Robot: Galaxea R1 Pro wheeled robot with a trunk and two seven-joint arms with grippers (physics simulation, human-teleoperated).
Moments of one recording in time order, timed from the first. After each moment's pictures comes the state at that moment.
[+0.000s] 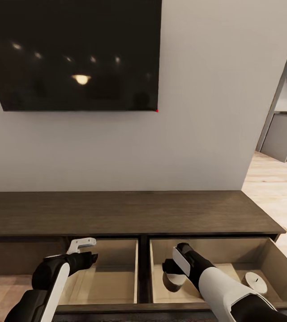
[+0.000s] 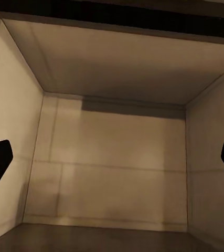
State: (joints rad) left arm -0.22 -0.02 0.02 -1.59 0.18 1.04 0.16; right arm -0.77 0.13 0.33 -0.30 -0.51 0.67 -0.30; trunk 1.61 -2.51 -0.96
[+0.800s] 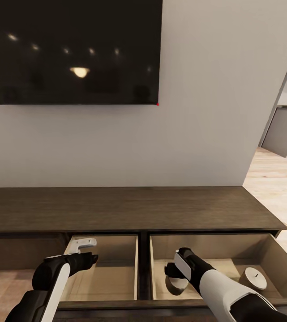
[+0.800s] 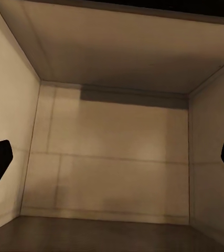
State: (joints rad) left arm -0.21 -0.03 0.01 -1.59 0.18 1.04 0.16; right arm -0.77 0.13 0.33 -0.23 -0.50 0.60 -0.30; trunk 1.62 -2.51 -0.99
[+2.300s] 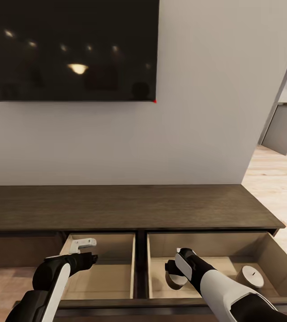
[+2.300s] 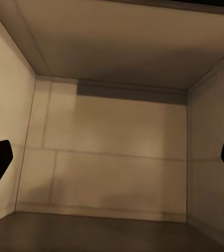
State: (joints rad) left arm -0.21 -0.03 0.01 -1.59 0.17 1.04 0.17; right arm -0.77 0.12 0.32 -0.23 -0.51 0.52 -0.30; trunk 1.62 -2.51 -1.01
